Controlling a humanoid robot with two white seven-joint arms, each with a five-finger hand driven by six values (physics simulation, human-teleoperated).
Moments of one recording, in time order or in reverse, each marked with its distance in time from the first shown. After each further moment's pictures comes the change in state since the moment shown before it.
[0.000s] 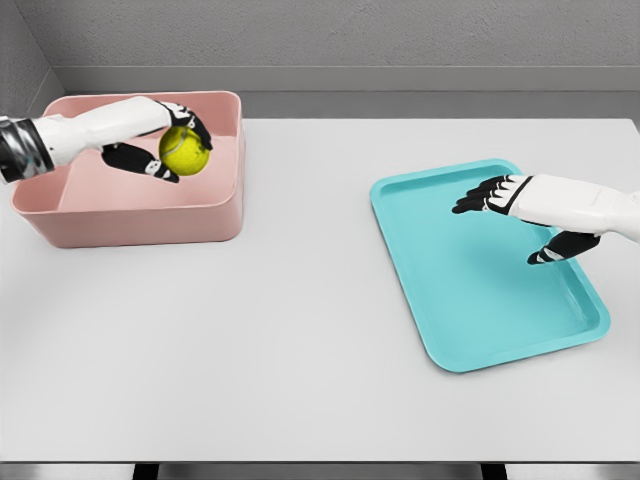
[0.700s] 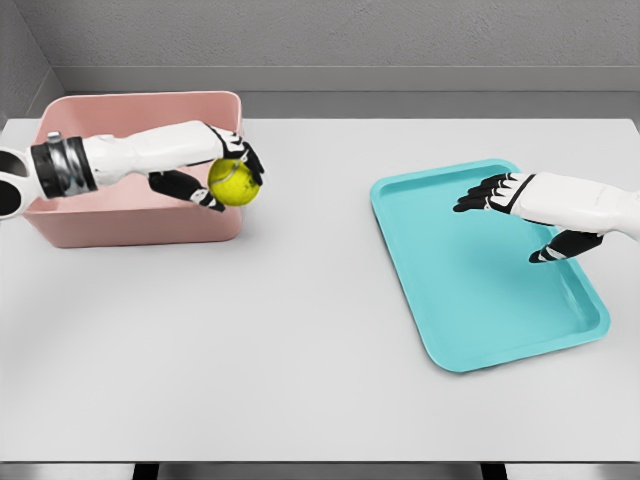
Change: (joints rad) left arm -0.003 -0.003 -0.063 -0.194 0.010 0.000 0.000; right arm 0.002 -0.015 0.000 -0.015 0.000 0.000 -0.014
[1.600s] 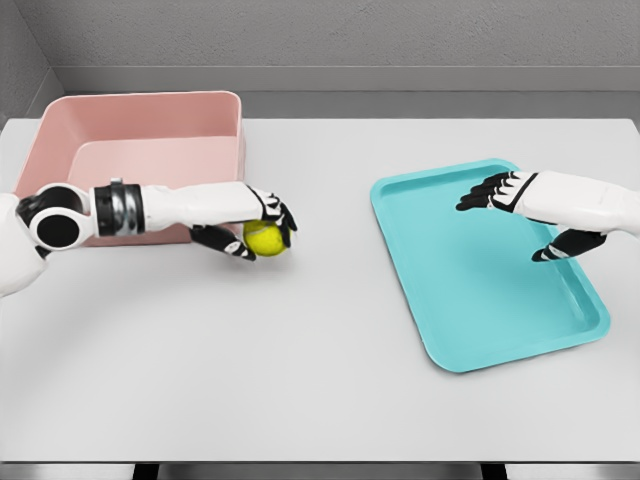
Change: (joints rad) left arm 0.023 -0.087 -0.125 0.036 -0.055 0.000 -0.025; right arm 0.000 -0.012 0.000 -0.006 -0.001 0.000 -0.010
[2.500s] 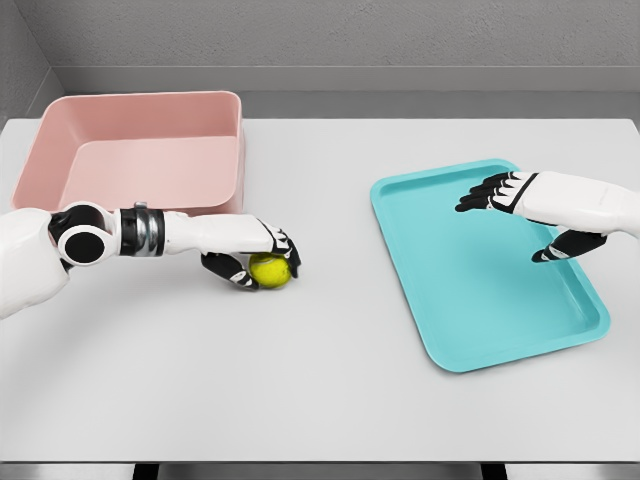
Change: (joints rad) left arm 0.011 -0.059 -0.075 0.067 -0.042 0.000 -0.040; right arm 0.002 -0.008 0.000 -0.014 -0.001 0.000 -0.003
